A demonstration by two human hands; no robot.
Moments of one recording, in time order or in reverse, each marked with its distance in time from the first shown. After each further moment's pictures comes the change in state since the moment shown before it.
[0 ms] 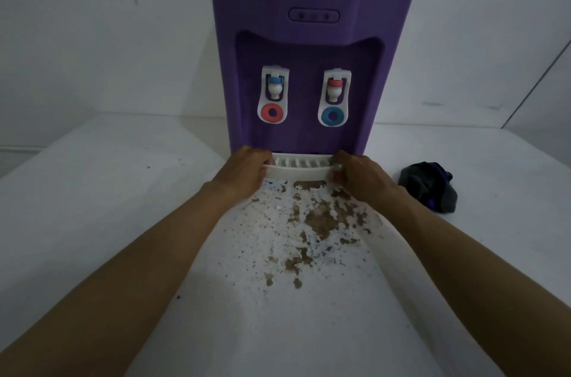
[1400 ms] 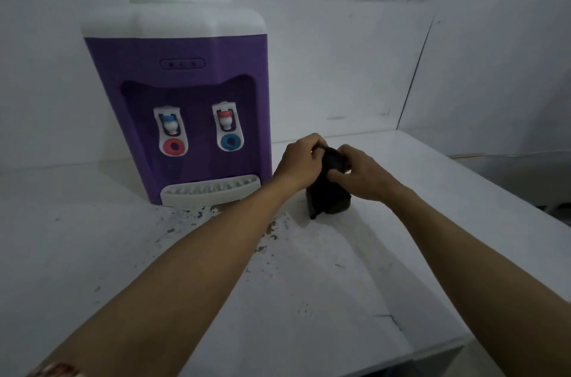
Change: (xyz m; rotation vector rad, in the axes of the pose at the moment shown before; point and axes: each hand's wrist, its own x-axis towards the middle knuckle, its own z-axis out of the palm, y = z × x) left_hand 0.086 0.252 0.048 -0.493 -0.022 0.064; right_hand -0.101 0.105 -0.102 0.382 0.179 0.171
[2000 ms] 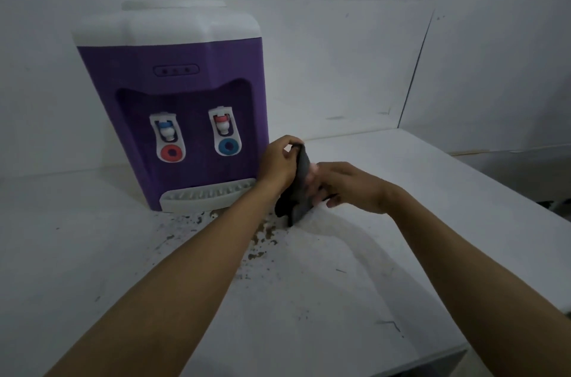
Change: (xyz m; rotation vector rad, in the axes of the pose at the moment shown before) left_hand 0.000 -0.017 -0.014 -0.174 0.194 -0.182; right_hand -0.013 -0.022 0.000 0.519 -0.407 0.041
